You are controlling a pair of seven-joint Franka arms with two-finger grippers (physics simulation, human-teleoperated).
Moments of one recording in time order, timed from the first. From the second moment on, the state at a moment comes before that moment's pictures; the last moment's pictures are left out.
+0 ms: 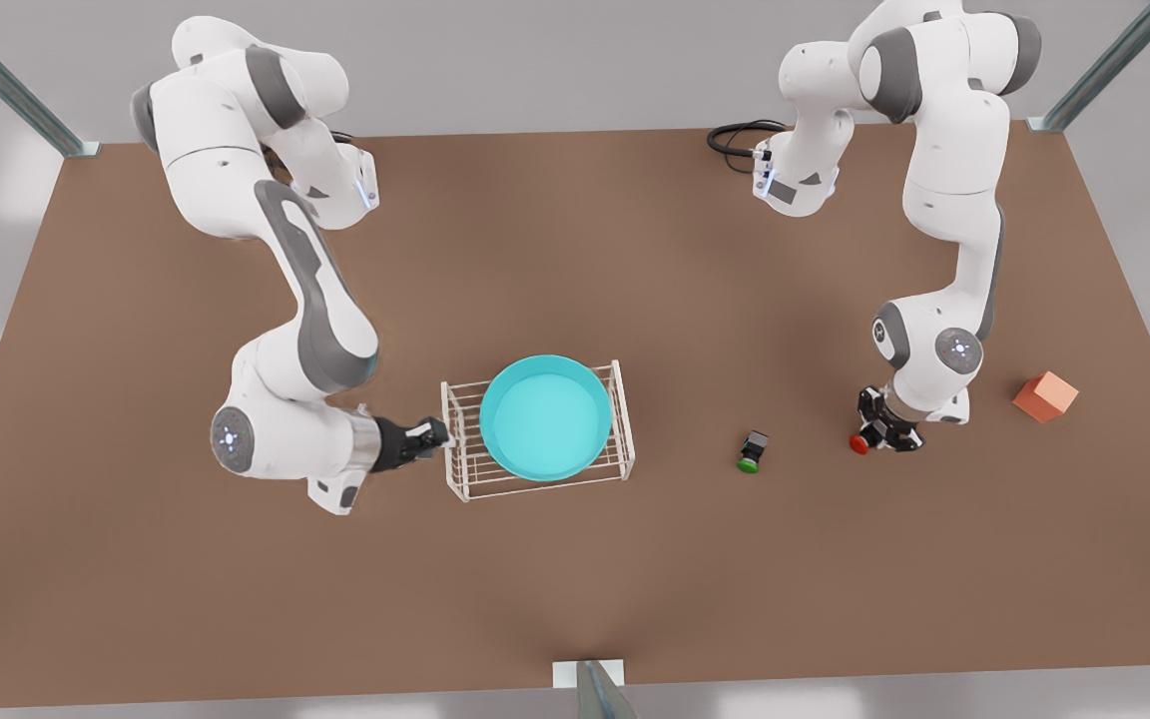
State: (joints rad) left arm -0.12 0.52 0.19 -2.15 -0.16 2.76 -1.91; right arm 0.13 0.57 0.14 -1.28 0.45 1.81 -0.13
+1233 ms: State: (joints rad) left arm -0.79 0.50 0.06 -1.43 -0.08 2.22 -2.38; right arm -0.12 0.19 0.13 -1.67 -0.10 1.85 -0.10
